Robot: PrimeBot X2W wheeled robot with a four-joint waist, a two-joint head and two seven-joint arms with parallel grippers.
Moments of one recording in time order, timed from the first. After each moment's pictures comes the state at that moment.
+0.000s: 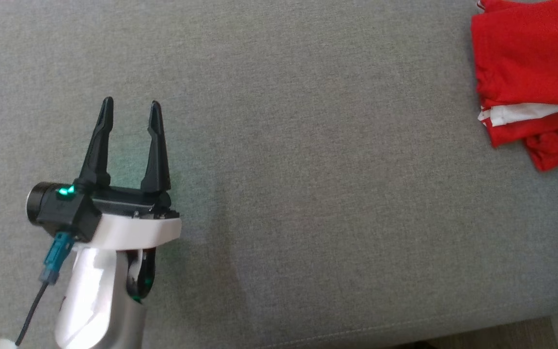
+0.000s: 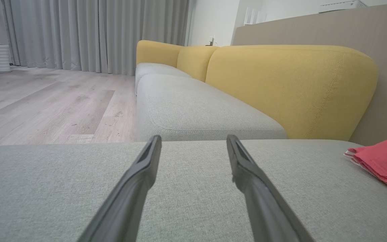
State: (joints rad) left arm -0.31 0.04 -0.09 0.15 -0.16 -0.12 -0.26; right arm -0.64 -0.77 0.25 0.52 0.06 0.13 0.06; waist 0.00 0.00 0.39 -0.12
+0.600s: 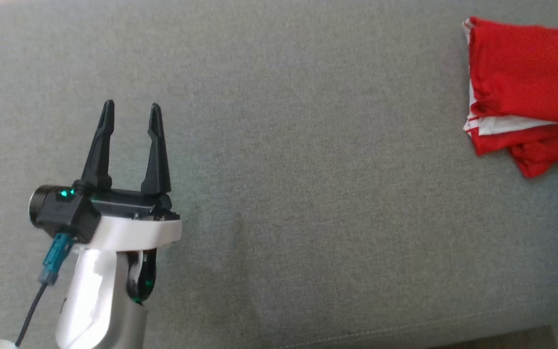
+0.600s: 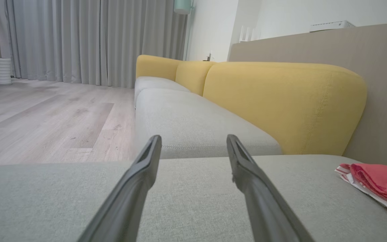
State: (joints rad) left arm -0.30 0.04 -0.09 0.16 -0.18 -0.12 -0.26; right arm -0.62 -0.67 0.13 0.43 -0.04 0.13 0.05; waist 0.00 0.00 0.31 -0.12
